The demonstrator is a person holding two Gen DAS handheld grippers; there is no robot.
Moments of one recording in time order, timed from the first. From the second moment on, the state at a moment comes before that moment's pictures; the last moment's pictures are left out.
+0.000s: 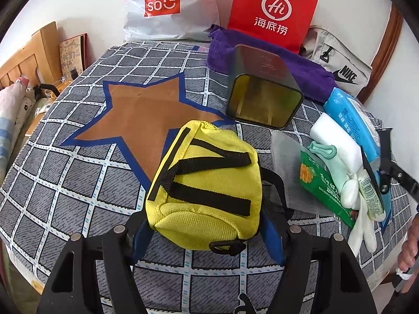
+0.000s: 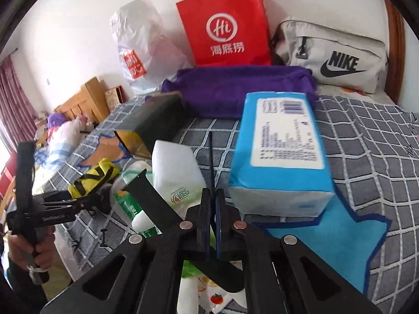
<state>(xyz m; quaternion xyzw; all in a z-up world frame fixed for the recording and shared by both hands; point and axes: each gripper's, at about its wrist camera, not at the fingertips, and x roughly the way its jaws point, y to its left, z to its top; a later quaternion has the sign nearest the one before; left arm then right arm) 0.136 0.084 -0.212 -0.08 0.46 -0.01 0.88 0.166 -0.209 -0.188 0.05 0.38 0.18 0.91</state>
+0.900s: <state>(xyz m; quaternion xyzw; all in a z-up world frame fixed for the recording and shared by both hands) 0.157 0.081 -0.122 -0.11 0.41 -0.01 0.91 0.127 -0.274 -0.186 0.06 0.43 0.11 0.89</state>
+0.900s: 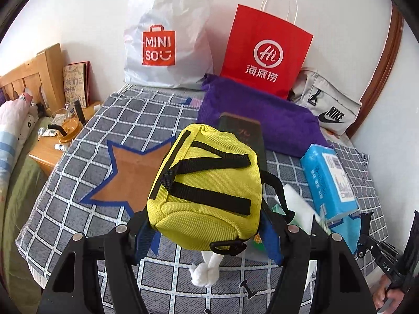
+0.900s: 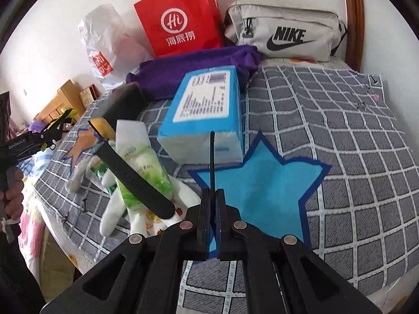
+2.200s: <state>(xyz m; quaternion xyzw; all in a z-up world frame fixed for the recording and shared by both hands) 0.339 0.046 -0.101 -0.09 0.42 -0.02 0.90 0.324 -0.246 -0.094 0.03 0.38 0.12 0.92</state>
